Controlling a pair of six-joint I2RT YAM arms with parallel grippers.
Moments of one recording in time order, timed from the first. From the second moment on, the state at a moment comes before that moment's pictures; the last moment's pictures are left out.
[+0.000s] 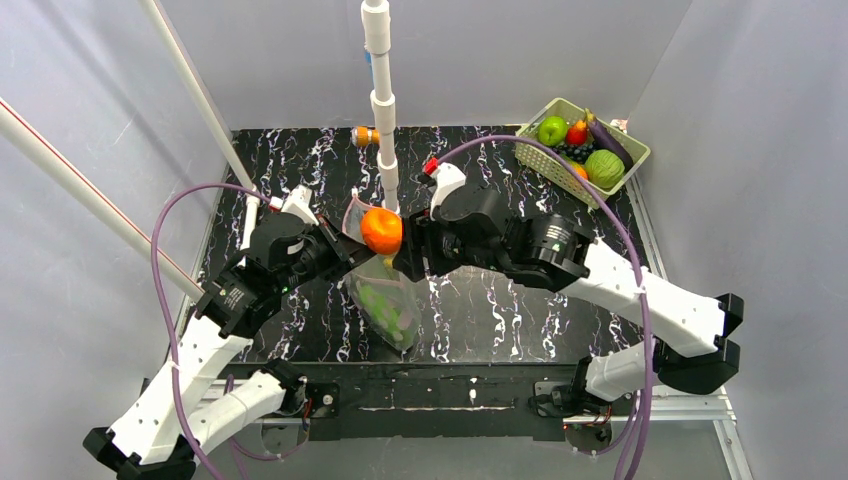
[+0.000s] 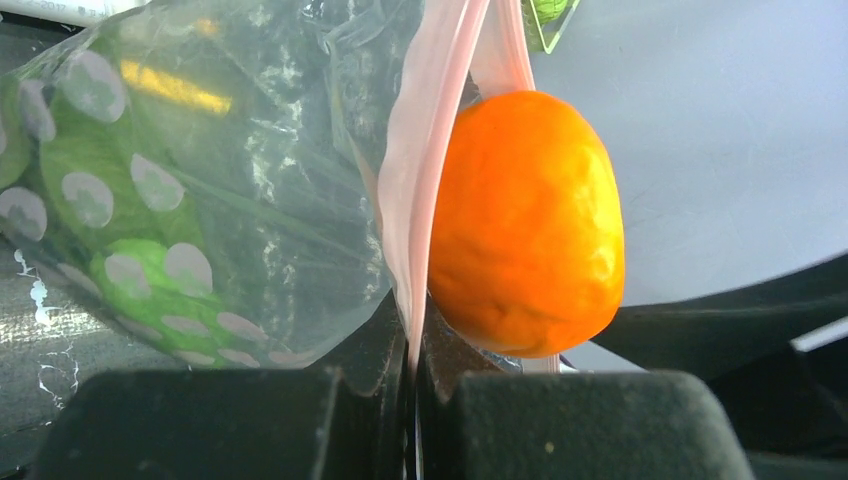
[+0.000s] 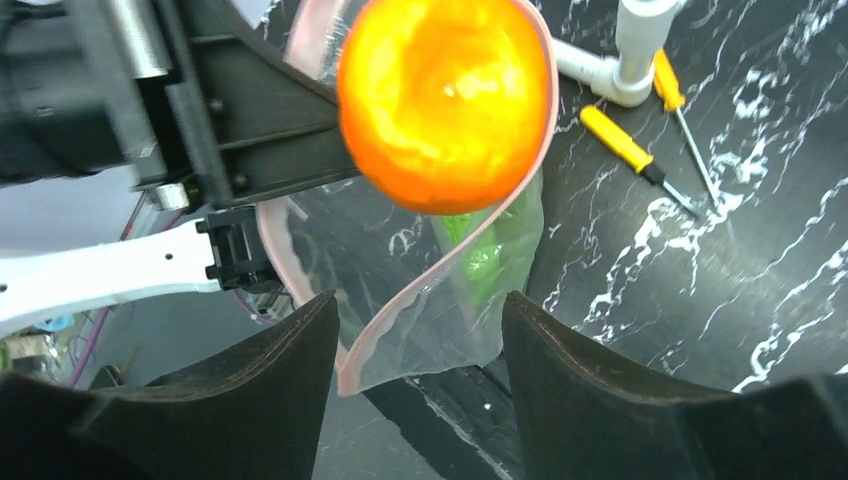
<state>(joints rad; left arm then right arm) -0.59 0.80 1.03 -0.72 0.07 -1.01 1.20 1.37 1.69 -0.85 0.17 0.57</state>
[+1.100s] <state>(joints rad) -0.59 0.72 1.15 -0.93 -0.11 -0.94 1.27 1.38 1.63 -0.68 0.45 0.45</state>
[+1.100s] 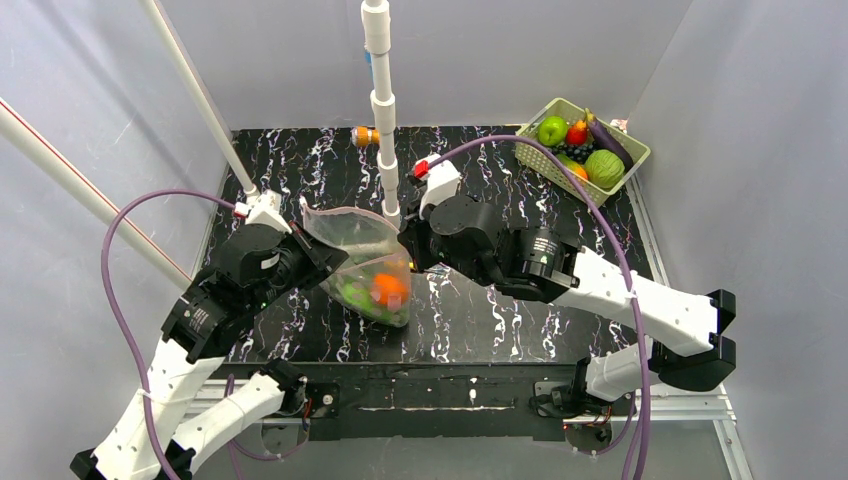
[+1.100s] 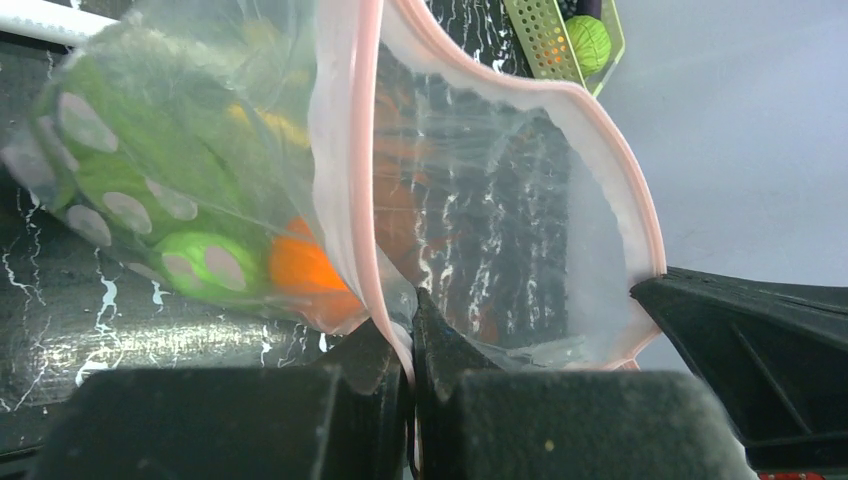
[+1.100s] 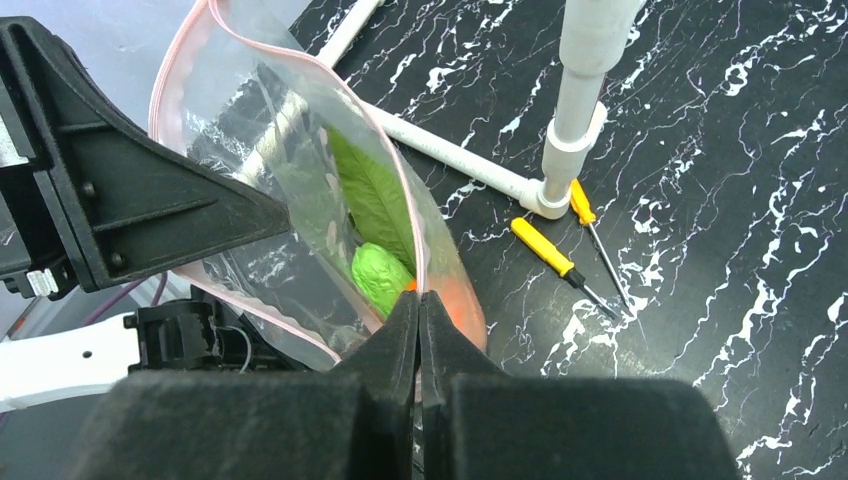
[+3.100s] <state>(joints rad) -0.59 0.88 1.09 -0.84 0.02 -0.94 -0.02 2.21 2.01 -0.69 0.54 0.49</state>
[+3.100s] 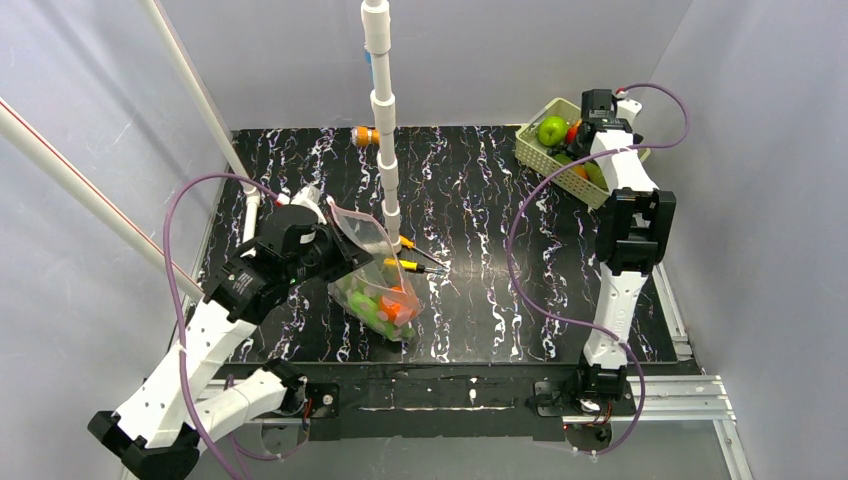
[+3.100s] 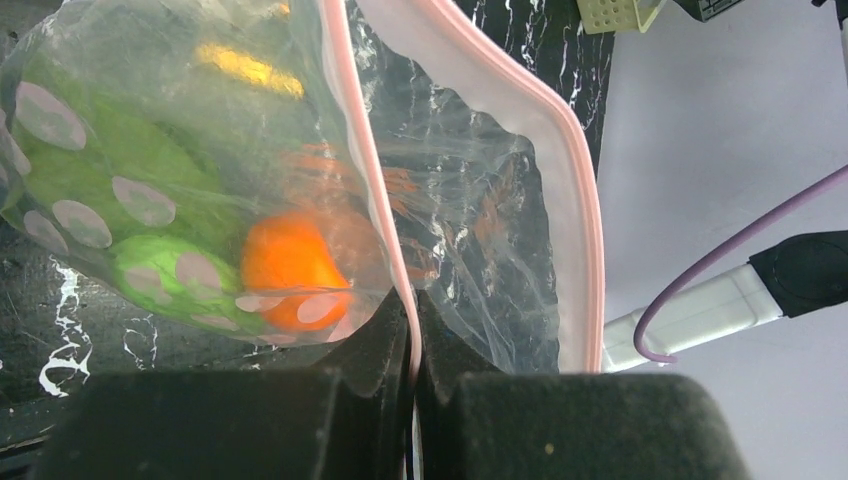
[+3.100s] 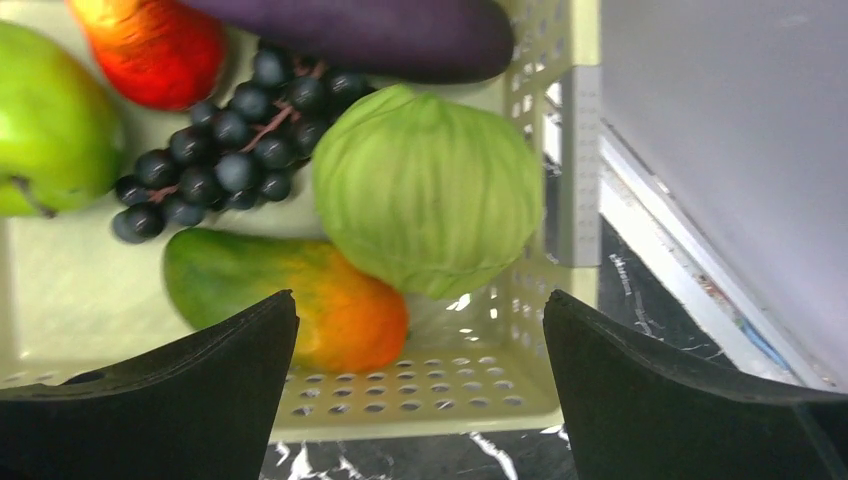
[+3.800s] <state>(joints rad) -0.59 0.87 1.13 -0.92 0.04 -0.94 -0.06 2.37 2.14 -0.56 0.55 0.38</state>
